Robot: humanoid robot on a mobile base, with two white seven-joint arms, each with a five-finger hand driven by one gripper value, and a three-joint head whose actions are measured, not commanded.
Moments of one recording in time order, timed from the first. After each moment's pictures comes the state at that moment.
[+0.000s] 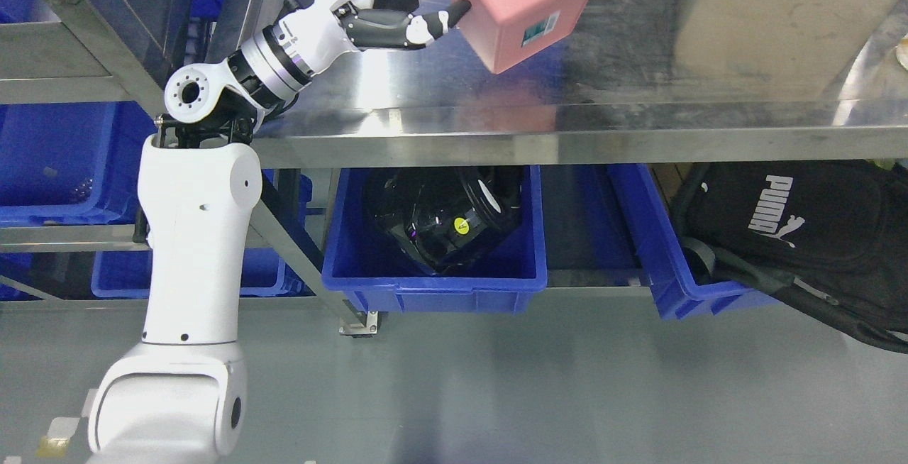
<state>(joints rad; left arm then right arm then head) -0.90 0.02 -0.09 -1.17 0.40 -0.09 -0.99 0.00 0.00 -0.05 0.00 0.00 -0.05 0.00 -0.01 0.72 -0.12</state>
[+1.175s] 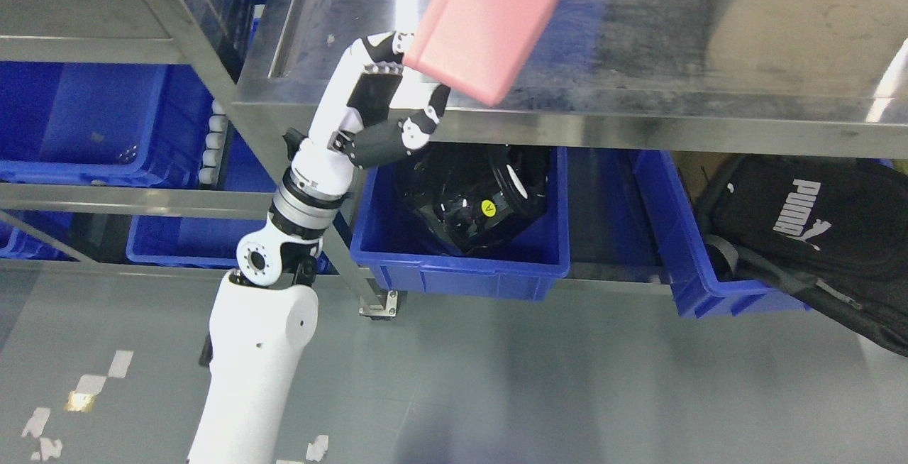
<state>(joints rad) -0.47 0.00 -0.27 -1.43 0.41 -0.65 -0.66 0.00 0.00 -0.05 0.00 0.00 -0.05 0.00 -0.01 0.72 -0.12</state>
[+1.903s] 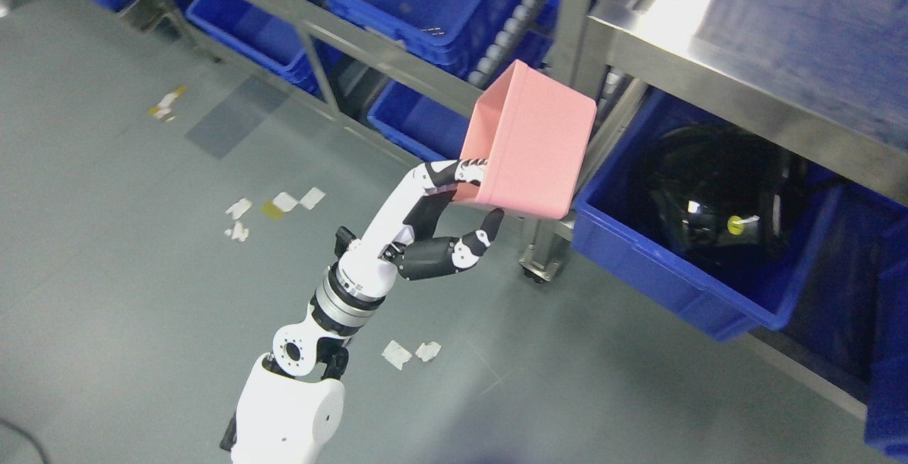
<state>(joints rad) -0.25 0.00 -0.34 -1.56 0.37 -0.68 -0.66 0.00 0.00 -0.05 0.00 0.00 -0.05 0.00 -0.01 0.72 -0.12</state>
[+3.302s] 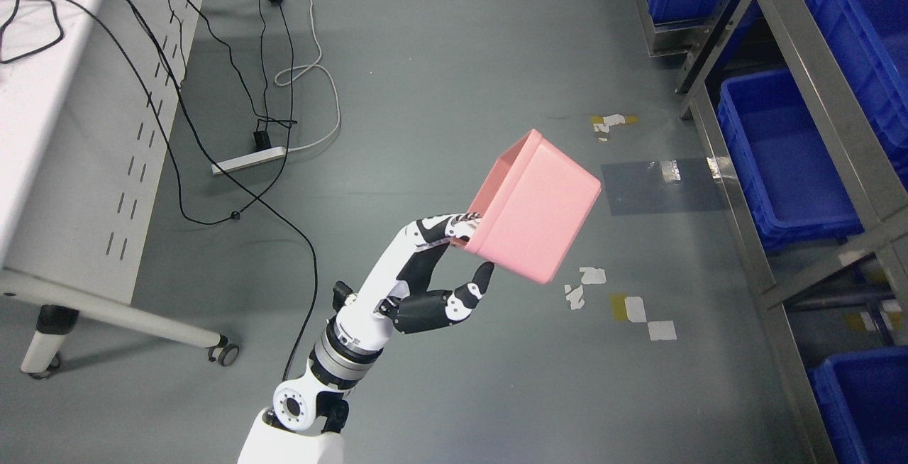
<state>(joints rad) -0.11 0.00 -0.33 -1.59 0.37 -0.72 -0.67 0.00 0.00 -0.05 0.00 0.00 -0.05 0.00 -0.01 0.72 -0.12</state>
